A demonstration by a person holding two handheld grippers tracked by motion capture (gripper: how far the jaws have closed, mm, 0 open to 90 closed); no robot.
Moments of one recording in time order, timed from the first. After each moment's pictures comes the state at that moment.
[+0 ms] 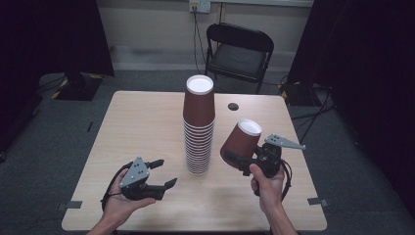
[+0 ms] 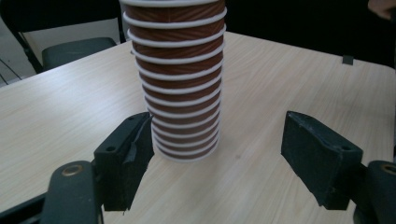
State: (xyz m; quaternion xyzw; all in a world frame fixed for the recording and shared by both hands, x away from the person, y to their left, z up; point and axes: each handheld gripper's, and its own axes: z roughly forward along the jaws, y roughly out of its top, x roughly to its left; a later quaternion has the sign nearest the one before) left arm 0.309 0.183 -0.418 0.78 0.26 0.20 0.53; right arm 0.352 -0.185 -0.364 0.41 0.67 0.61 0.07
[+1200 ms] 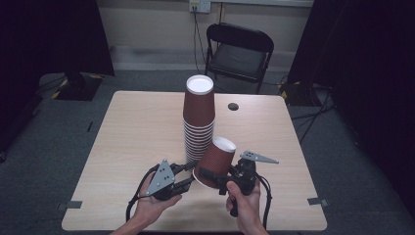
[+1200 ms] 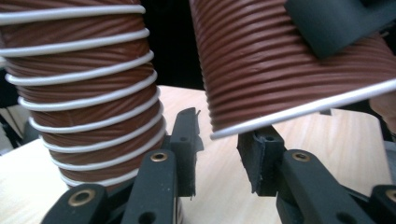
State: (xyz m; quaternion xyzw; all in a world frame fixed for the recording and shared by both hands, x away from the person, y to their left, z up) left arm 0.310 0.115 -0.423 0.72 0.18 0.24 0.62; right arm 0.321 -0.128 -0.391 0.42 0.65 0.63 -0.06
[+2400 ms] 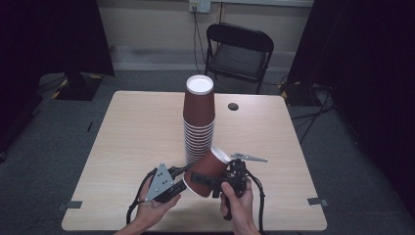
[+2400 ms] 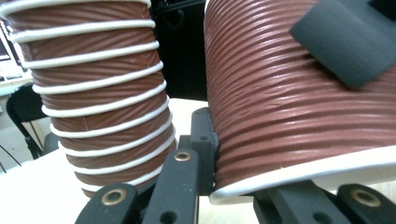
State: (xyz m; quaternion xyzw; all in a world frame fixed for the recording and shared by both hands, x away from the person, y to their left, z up) left arm 0.305 0.115 -0.430 0.70 0.19 0.26 0.63; right arm 0.325 -0.111 -0.402 0.43 0.65 0.61 -0.14
